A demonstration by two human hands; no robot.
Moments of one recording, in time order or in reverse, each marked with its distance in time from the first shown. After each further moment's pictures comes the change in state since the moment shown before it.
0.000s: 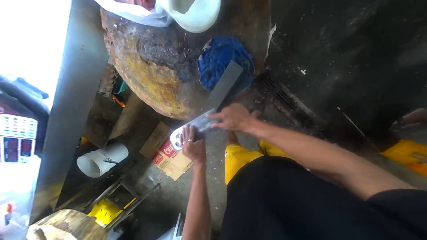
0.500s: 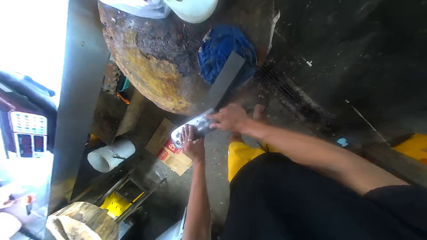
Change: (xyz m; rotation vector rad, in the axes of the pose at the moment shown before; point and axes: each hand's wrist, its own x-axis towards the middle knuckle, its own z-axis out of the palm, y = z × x) left_hand -0.020 -0.037 -0.008 -0.007 0.003 0.032; right_hand -0.003 -0.016 0.029 -0.001 -0.001 -0.011
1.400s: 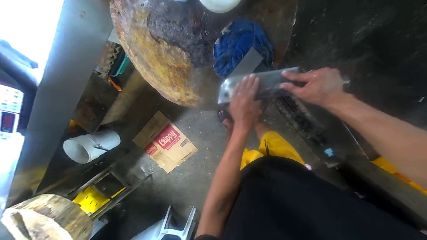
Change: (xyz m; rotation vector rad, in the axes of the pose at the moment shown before) left_hand 0.082 0.181 0.081 -0.213 -0.249 0.215; right_hand -0.099 0.111 -0.127 -0.210 0.280 0.393
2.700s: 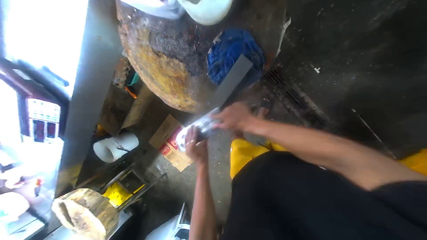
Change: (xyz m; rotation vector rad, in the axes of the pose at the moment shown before) left_hand -0.147 -0.119 -0.104 0.192 0.203 -0.306; right_hand 0.022 -0.164 0.103 0.142 -0.339 -0.367
